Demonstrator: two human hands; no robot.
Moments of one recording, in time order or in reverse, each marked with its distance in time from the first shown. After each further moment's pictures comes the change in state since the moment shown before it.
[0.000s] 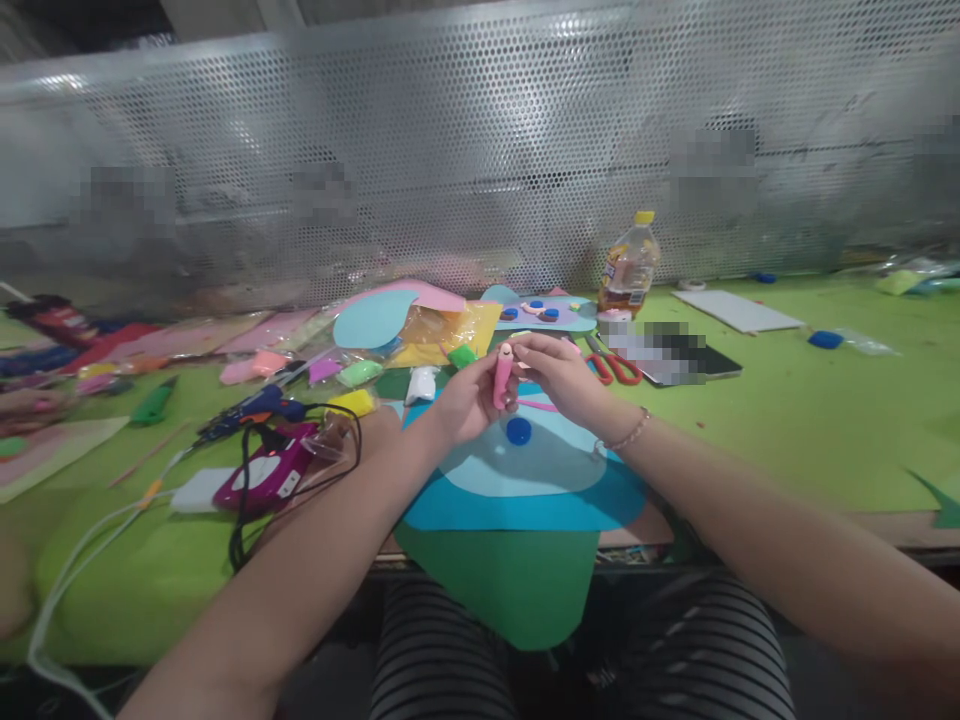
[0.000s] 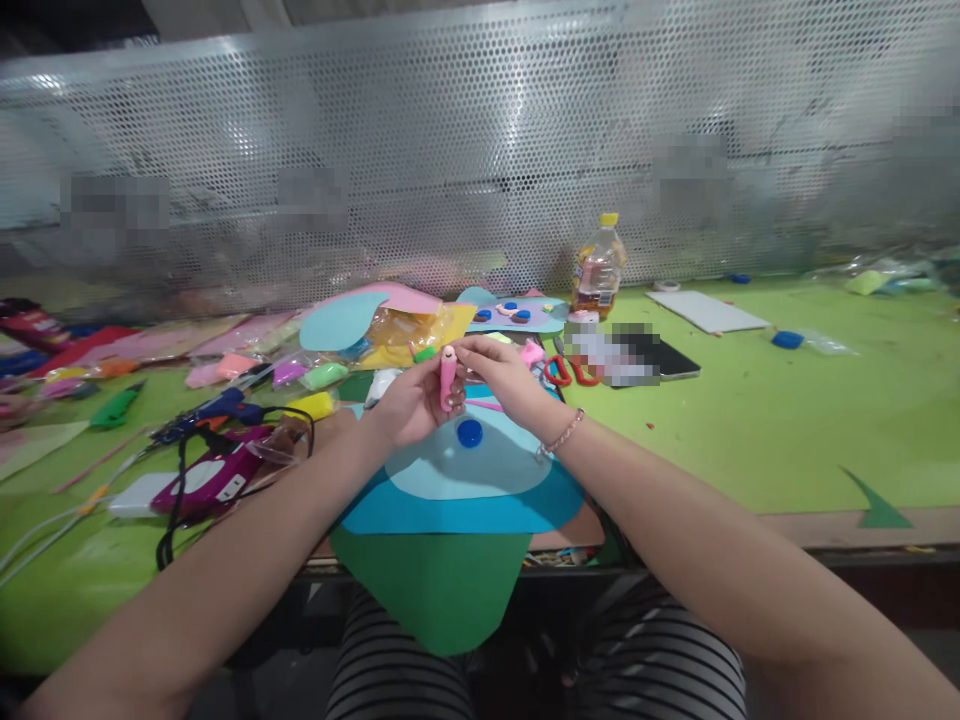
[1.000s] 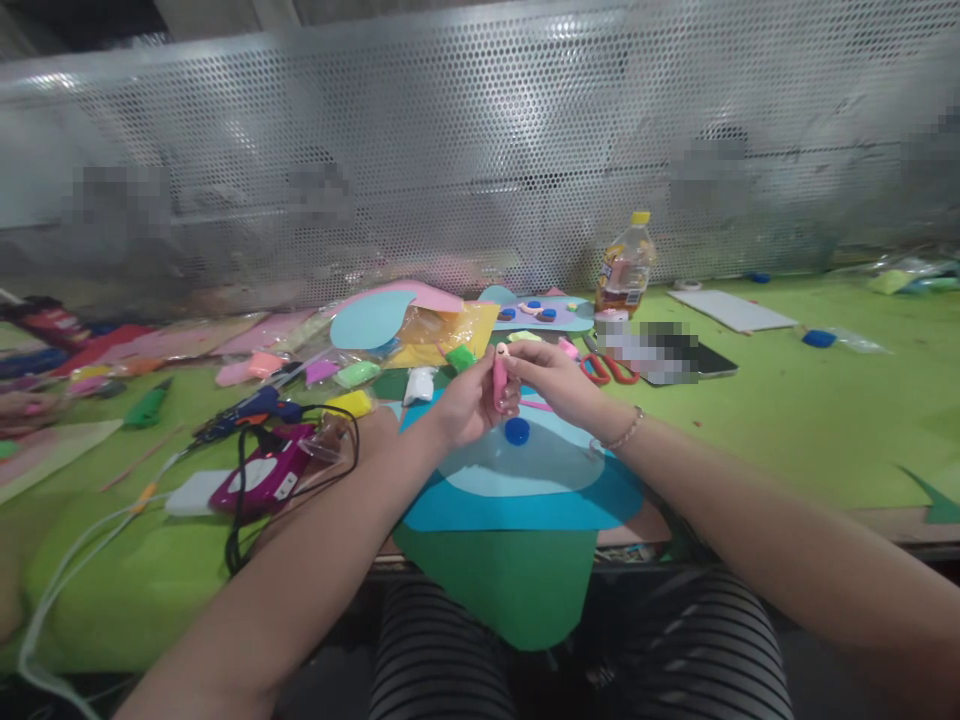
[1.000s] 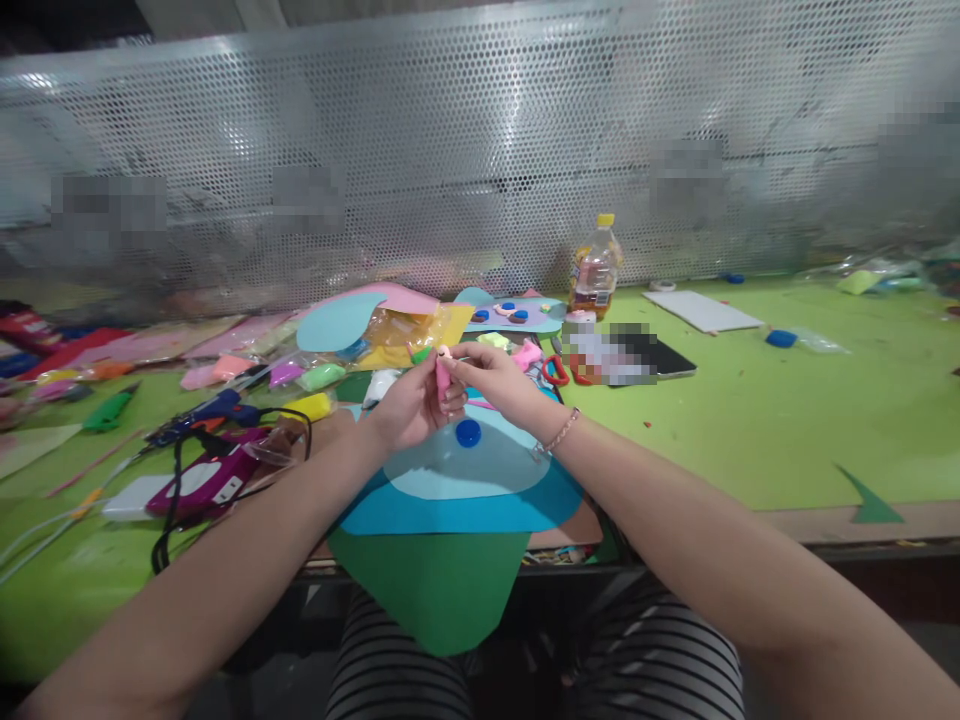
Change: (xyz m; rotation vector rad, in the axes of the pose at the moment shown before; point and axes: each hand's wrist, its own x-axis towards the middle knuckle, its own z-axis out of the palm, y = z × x) left_hand 0.000 -0.003 0.001 -0.025 -0.118 -0.008; right_hand 0.001 0.010 -0.004 -0.096 -0.110 -0.018
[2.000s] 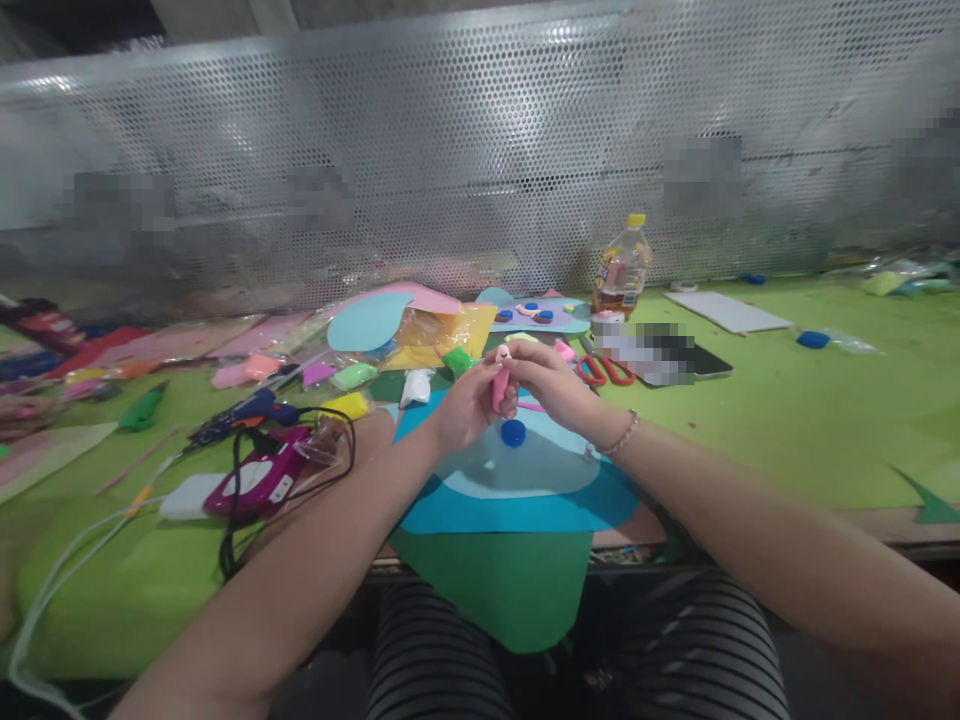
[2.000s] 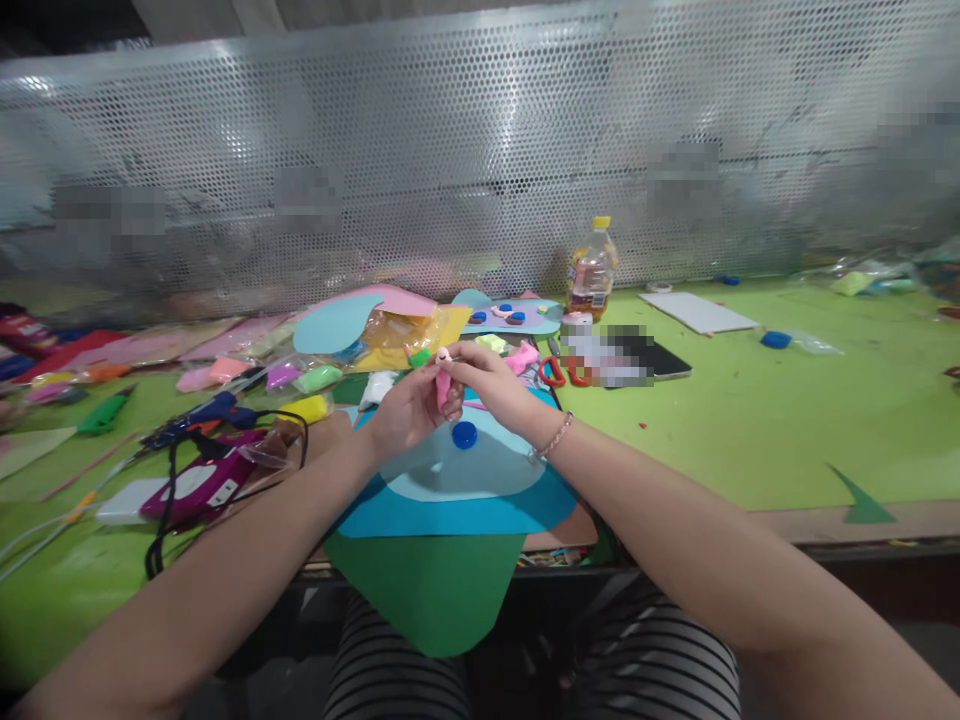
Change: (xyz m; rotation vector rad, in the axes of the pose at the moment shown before) left_hand -0.001 -0.007 -0.001 0.143 -0.017 0.208; right_hand -0.004 -0.011 0.008 0.070 -0.049 -0.009
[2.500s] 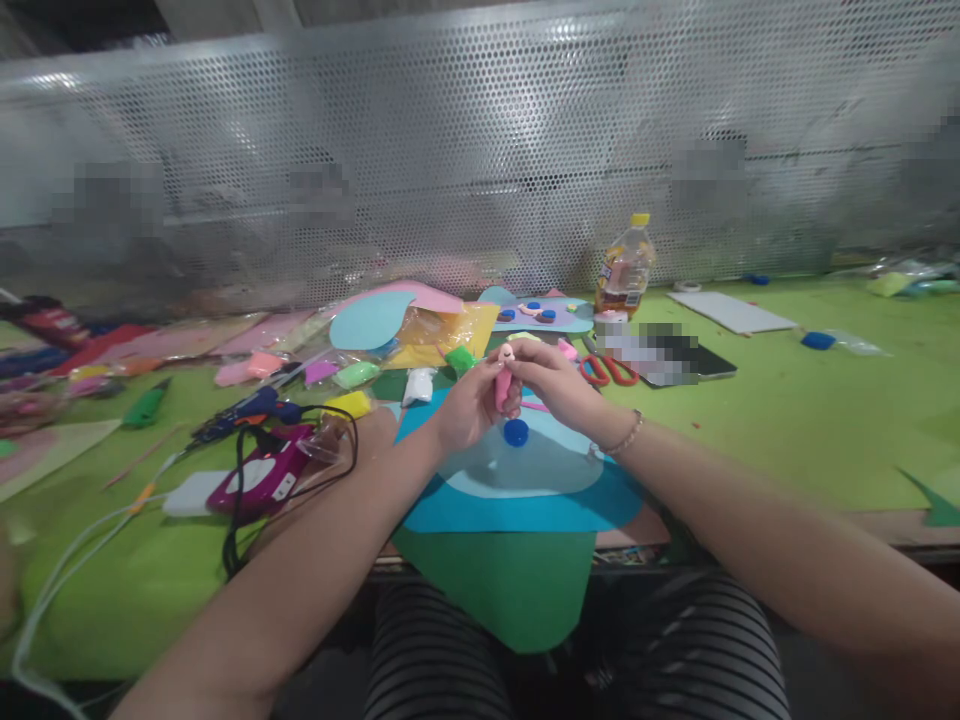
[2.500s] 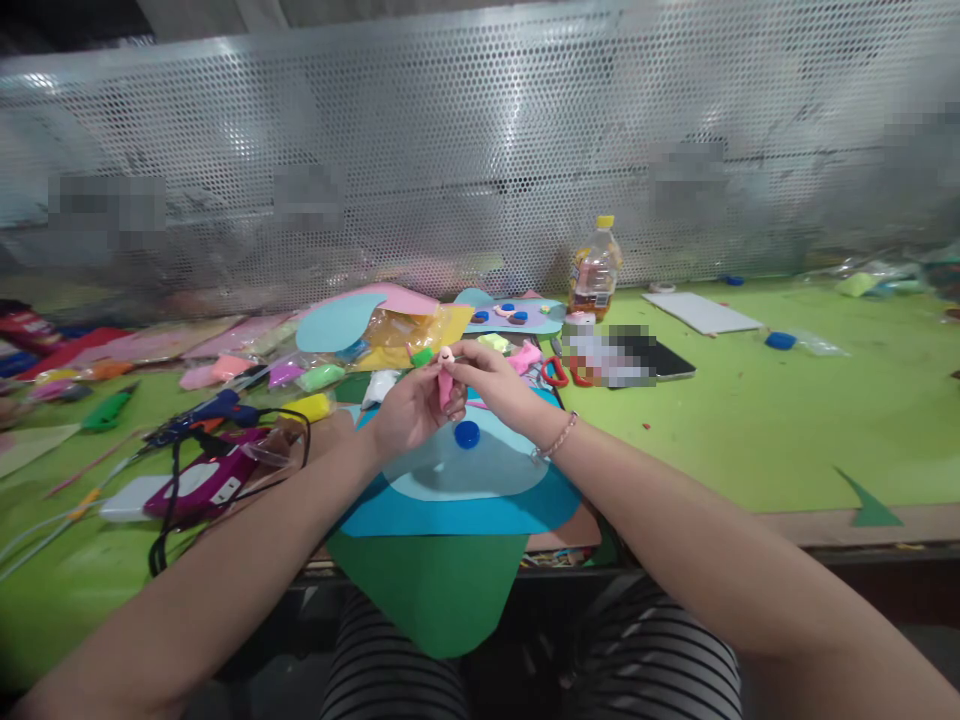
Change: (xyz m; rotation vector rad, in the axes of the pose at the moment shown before) left_hand -0.001 0.002 0.001 -0.056 -0.026 -0.028; right_hand -0.001 -0.001 0.000 -0.022 -0.010 -0.012
